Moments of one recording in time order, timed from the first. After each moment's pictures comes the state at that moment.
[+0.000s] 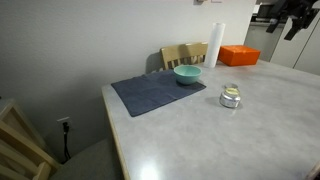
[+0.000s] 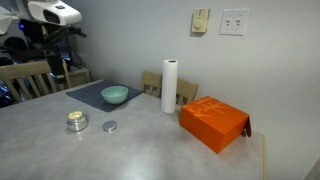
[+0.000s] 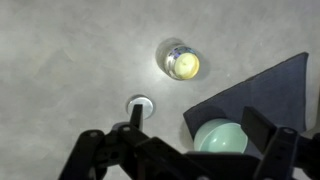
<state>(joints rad) 0.08 -0.22 -0.07 -2.43 0.34 2.32 0.08</state>
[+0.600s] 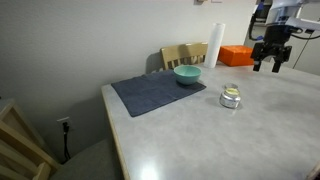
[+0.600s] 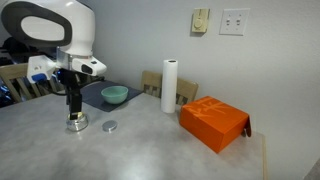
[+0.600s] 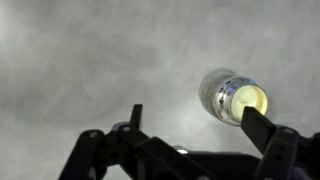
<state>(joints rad) 0.06 0.17 -0.05 -2.27 0.27 2.26 0.11</state>
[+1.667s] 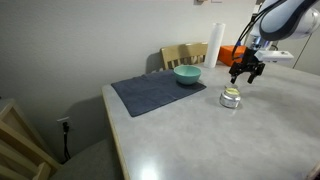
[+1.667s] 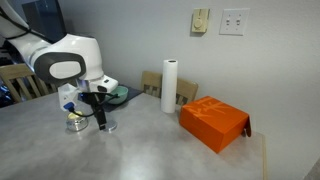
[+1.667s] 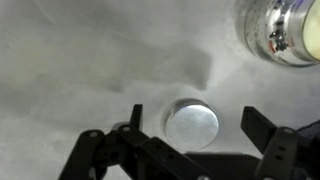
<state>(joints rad) 0.07 0.45 -0.02 -2.19 0.17 2.70 0.22</state>
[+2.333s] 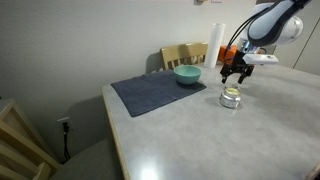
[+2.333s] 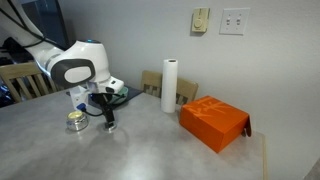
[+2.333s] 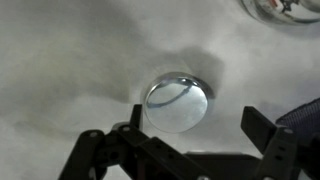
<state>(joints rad) 0.07 0.56 -0.01 -2.07 0.17 2.74 0.24</state>
